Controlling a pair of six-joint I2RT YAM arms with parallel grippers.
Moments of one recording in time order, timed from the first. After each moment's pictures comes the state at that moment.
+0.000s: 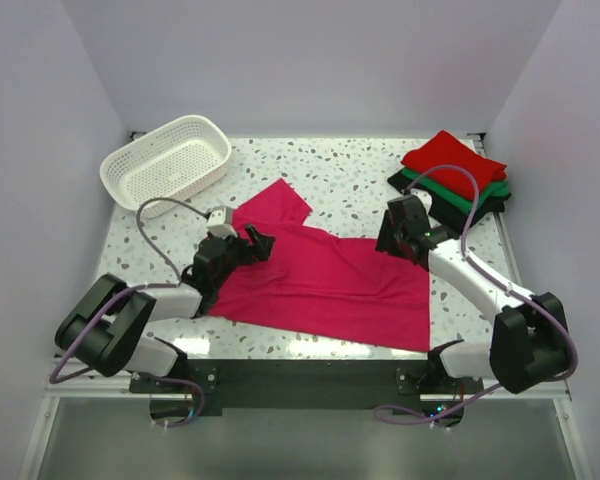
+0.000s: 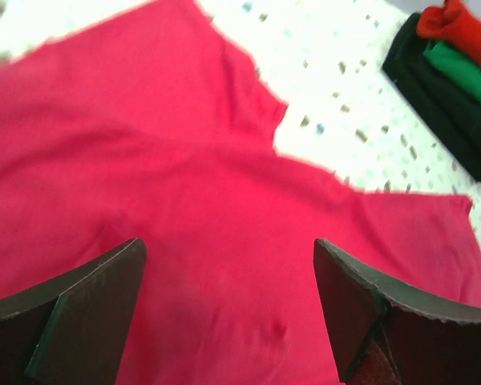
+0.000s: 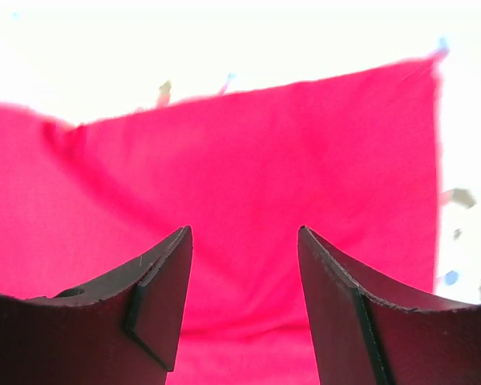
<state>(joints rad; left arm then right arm) -0.48 1.36 0.23 0.85 -0.09 -0.61 0.43 1.29 0.82 -0.47 0.29 0.57</state>
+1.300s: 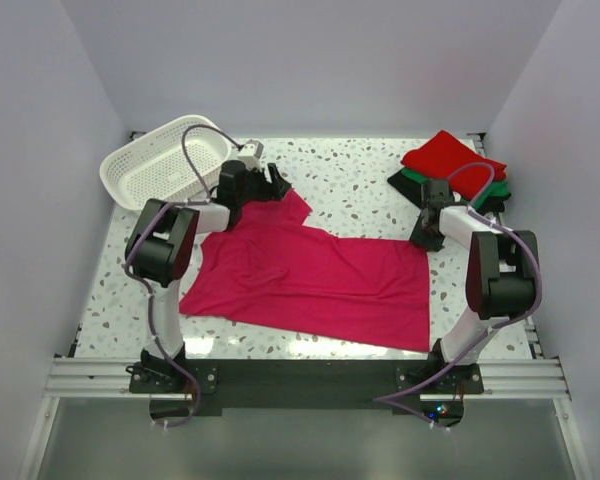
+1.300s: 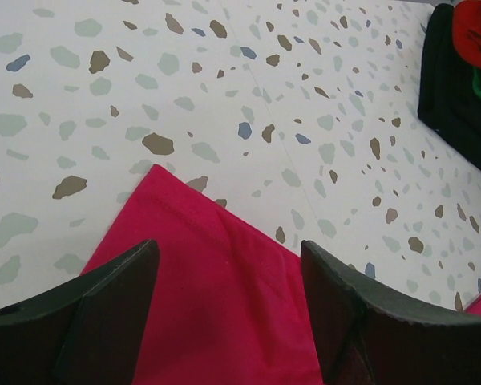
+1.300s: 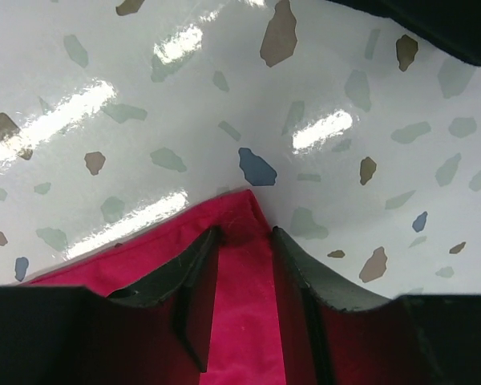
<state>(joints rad) -0.30 2.07 1.17 0.56 0.26 -0.38 0.02 1.73 1.02 -0.46 0.25 0.45</state>
